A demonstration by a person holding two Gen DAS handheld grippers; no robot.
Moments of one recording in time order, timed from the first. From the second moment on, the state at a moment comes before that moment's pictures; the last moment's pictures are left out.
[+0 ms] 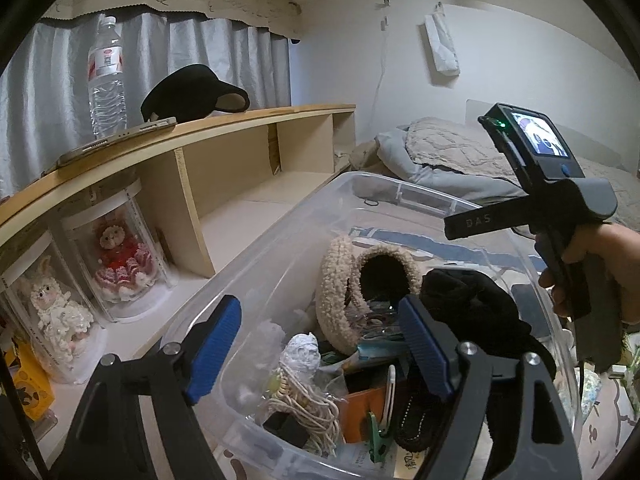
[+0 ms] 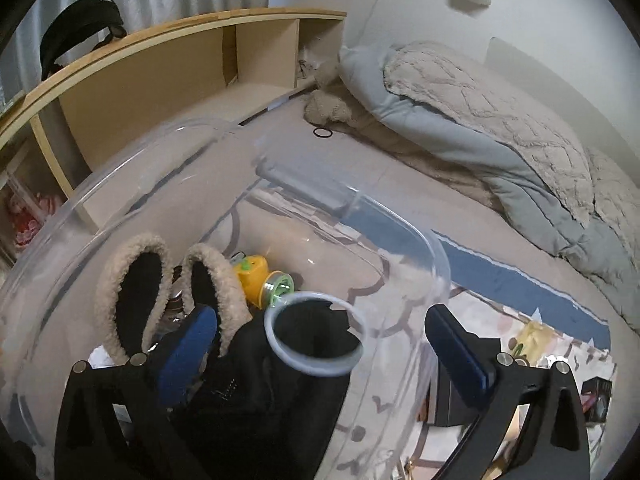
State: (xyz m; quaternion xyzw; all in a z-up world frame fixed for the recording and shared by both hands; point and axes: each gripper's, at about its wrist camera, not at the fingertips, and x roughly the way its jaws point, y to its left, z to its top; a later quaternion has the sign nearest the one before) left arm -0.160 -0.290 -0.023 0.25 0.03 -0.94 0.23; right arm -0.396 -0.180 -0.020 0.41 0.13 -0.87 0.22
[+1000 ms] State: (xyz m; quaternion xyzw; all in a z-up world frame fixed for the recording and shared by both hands) left arm -0.163 -0.289 -0.026 0.25 0.05 -0.94 0.22; right arm -0.305 -0.148 0.006 0.30 0.07 -0.89 0.33
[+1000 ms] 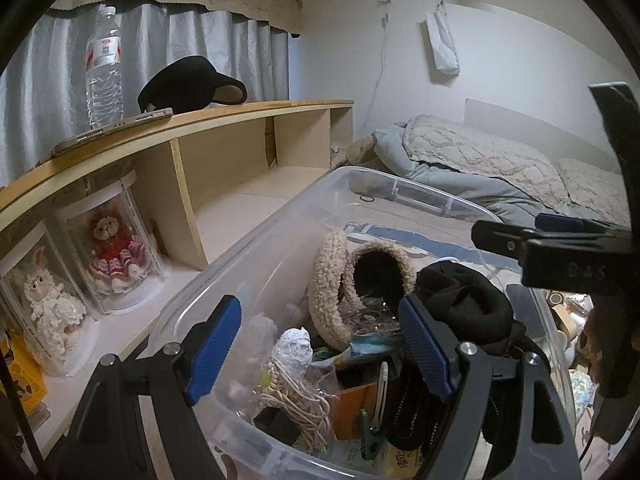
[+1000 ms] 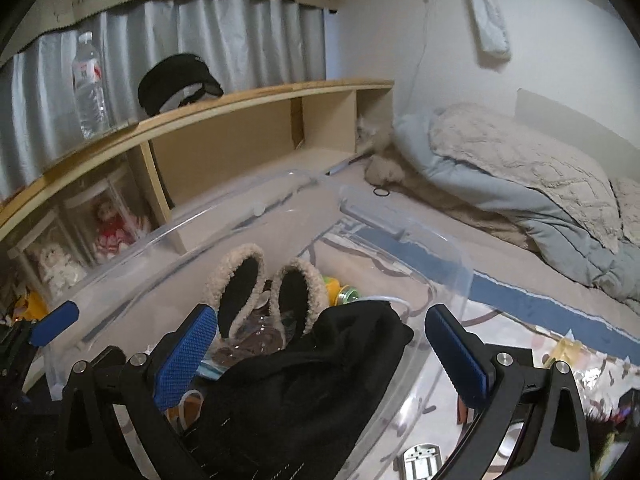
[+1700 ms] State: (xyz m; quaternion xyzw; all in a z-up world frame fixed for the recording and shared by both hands) left arm -0.165 -0.278 -0.019 0.24 0.04 -0.94 0.23; right arm -0.282 -0.106 0.003 0.24 0.04 -0.90 0.35
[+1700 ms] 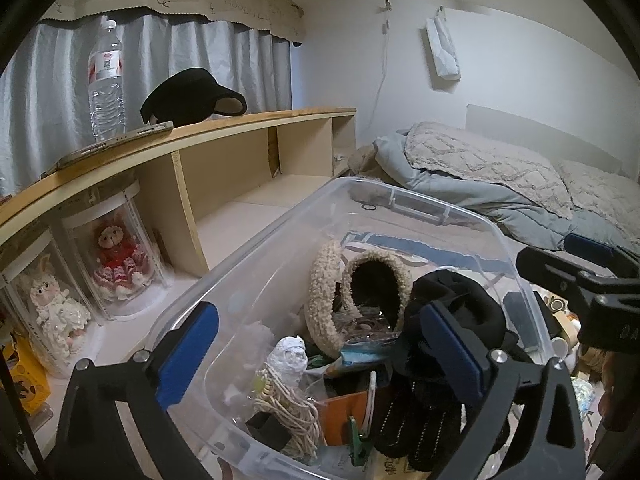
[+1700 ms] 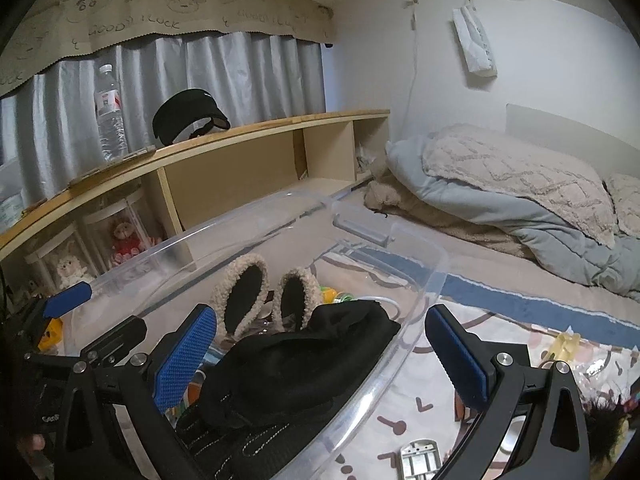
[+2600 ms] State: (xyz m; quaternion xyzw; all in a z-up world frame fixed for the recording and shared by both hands) left arm -0.175 -0.217 0.002 0.20 0.04 -0.97 0.14; right arm -0.252 0.016 0.011 0.20 0.06 -0.94 0.26
